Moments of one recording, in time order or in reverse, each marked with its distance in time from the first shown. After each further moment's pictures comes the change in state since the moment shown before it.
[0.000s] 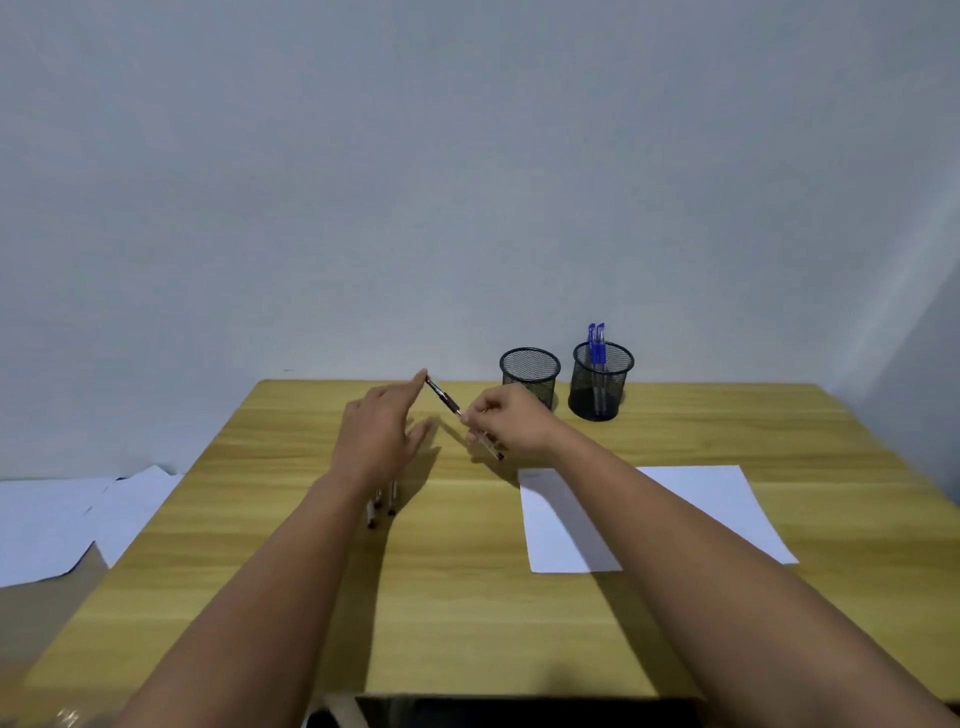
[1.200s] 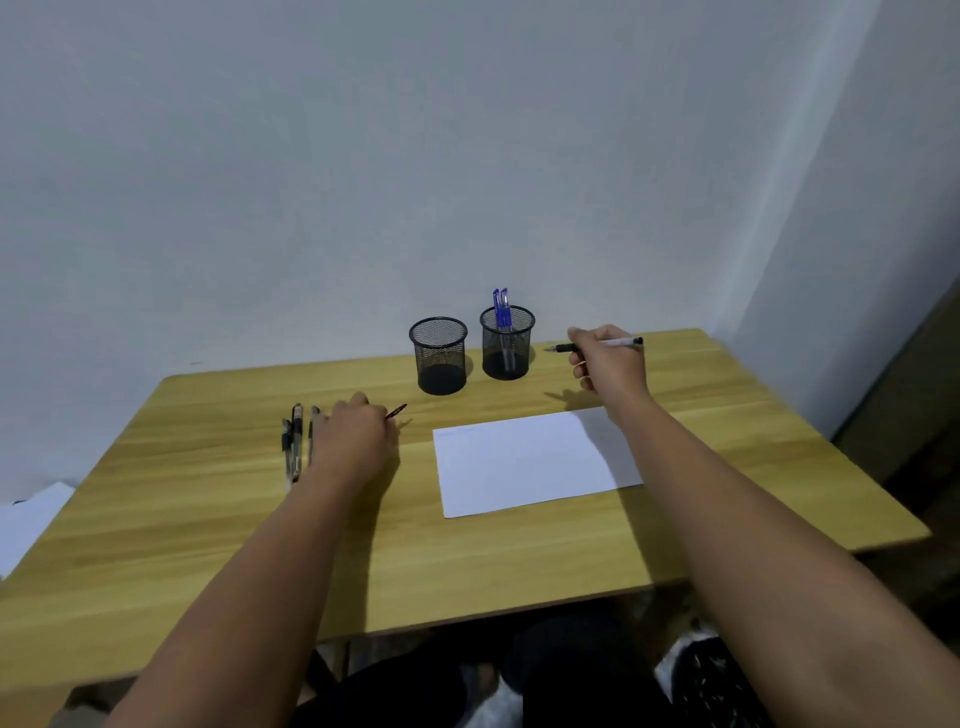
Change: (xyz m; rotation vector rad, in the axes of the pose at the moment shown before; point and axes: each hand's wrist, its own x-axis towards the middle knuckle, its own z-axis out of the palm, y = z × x) left_hand -0.021 0.081 0.039 0.302 -0.185 -0.085; right_hand -0.099 0.067 -0.154 0.472 0.756 0.126
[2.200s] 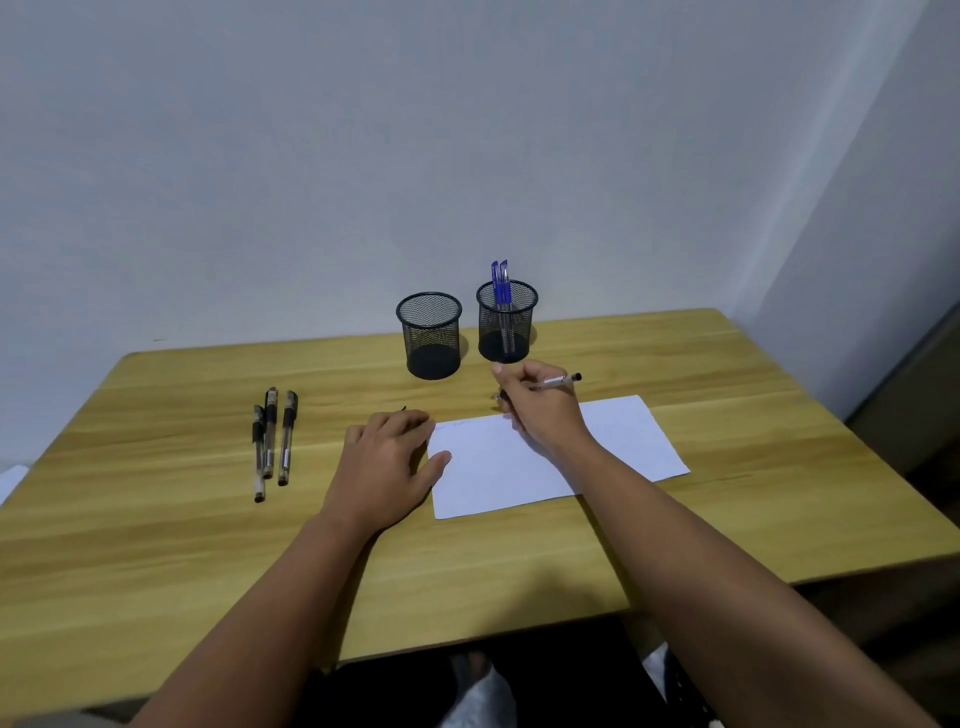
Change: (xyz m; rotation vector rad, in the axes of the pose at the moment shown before) left_hand -0.024 0.027 0.051 -0.302 0.125 0.285; right_hand -0.011 0.087 0.063 0.064 -0.307 -0.015
